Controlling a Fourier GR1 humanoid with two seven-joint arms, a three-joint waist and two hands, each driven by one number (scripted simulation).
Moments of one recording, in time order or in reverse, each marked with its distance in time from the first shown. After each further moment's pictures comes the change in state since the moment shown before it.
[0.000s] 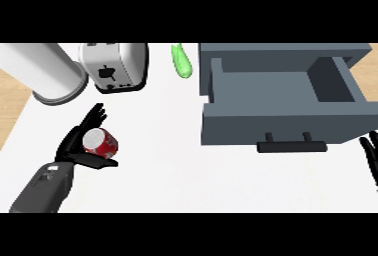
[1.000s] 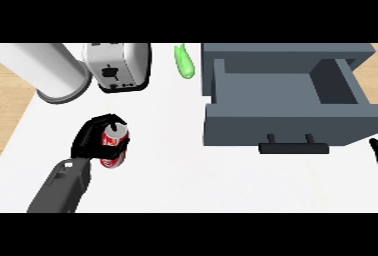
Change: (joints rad) left arm 0.040 -0.104 0.010 -0.189 0.096 0.009 0.090; right arm 0.005 0.001 -0.031 -0.022 -0.033 -0.003 0.010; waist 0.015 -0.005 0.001
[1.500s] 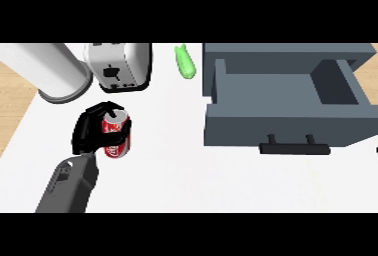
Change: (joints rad) left arm 0.090 -0.102 0.016 -0.366 0.082 0.244 0.218; right arm 0.058 -0.005 -0.012 -0.020 -0.030 0.009 -0.027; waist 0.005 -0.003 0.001
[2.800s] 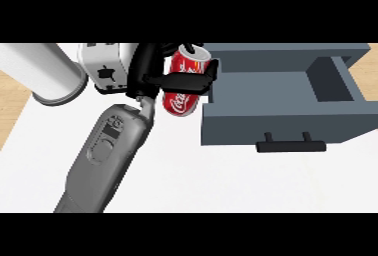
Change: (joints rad) left arm -0.397 -0.092 -0.409 -0.409 -0.052 0.421 0.626; right arm -0.022 0.005 -0.032 0.011 -0.009 0.026 -0.007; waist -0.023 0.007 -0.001
